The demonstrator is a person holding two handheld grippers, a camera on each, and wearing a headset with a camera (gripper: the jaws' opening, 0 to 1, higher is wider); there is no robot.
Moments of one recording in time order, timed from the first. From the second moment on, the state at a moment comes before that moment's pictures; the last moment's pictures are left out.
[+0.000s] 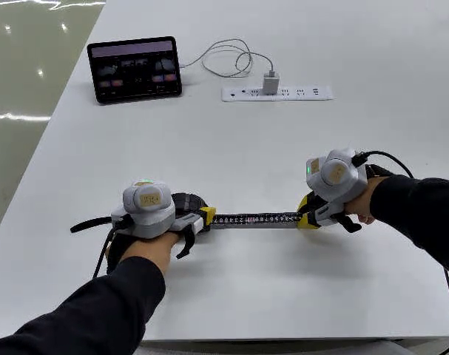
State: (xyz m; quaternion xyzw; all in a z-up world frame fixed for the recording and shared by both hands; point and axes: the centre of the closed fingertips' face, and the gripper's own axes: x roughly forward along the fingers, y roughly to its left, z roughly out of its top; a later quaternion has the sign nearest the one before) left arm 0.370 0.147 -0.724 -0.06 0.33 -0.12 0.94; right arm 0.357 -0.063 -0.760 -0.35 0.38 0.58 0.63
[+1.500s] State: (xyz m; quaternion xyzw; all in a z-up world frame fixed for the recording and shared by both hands) left arm 0.371 0.147 -0.725 -0.06 0.33 -0.12 0.94; right arm 0.356 -0.035 -0.761 -0.34 0.37 0.59 0.63
